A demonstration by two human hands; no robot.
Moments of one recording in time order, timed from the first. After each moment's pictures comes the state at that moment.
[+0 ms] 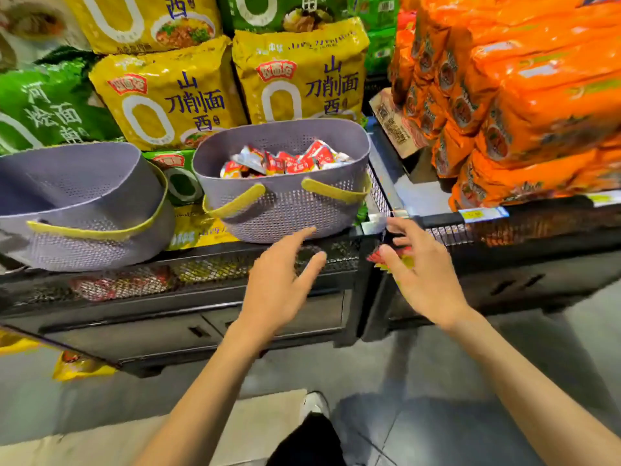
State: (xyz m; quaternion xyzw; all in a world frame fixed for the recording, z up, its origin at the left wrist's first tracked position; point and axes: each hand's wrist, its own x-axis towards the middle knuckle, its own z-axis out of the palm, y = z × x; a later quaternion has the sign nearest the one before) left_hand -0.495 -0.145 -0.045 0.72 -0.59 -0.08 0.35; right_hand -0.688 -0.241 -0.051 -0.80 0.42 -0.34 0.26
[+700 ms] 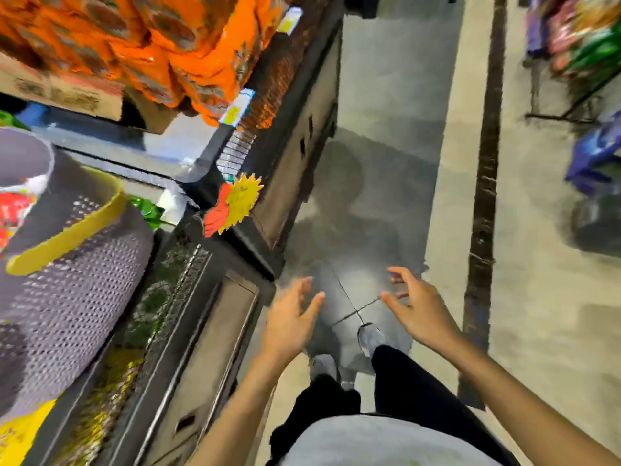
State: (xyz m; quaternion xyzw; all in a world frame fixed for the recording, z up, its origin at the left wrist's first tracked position) left_hand -0.561 -0.158 -0.183 0.47 -0.75 -0.46 0.05; right_hand -0.742 -0.035 -0.185 -0.35 0.83 -0.28 0.34
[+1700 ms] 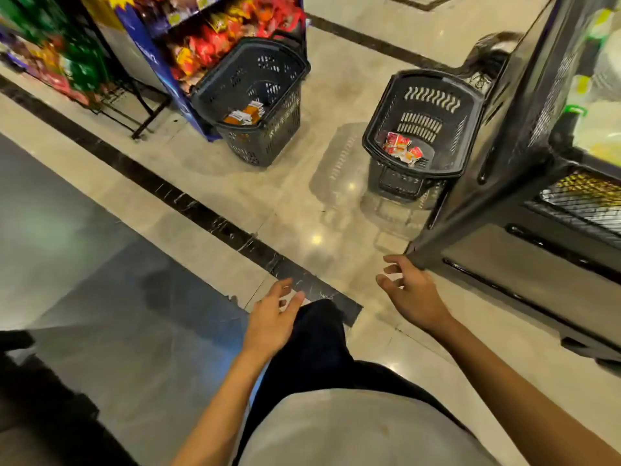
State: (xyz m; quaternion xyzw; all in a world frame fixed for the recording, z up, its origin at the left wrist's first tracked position) left_hand -0.920 0.176 -0.202 -0.01 -0.86 -0.42 -0.30; right_hand -0.859 0.402 -0.193 0.28 0.85 -0.44 0.12
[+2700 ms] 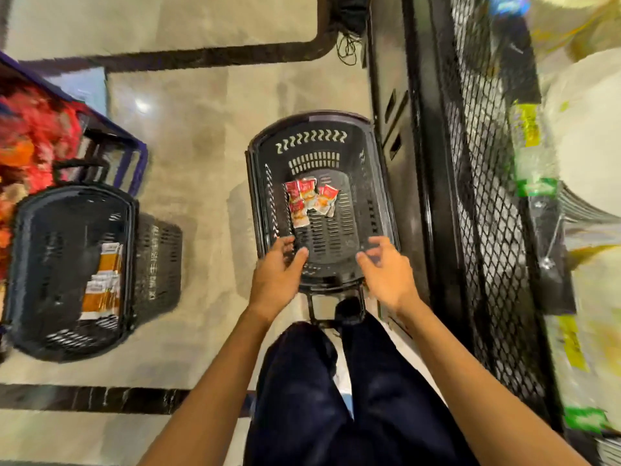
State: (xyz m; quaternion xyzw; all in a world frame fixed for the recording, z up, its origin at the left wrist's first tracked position) left_hand -1.350 0.719 -0.283 -0.19 -0.85 -0.29 -0.40; right_hand -1.202 0.818 -0.294 0.56 0.65 -0.50 0.05
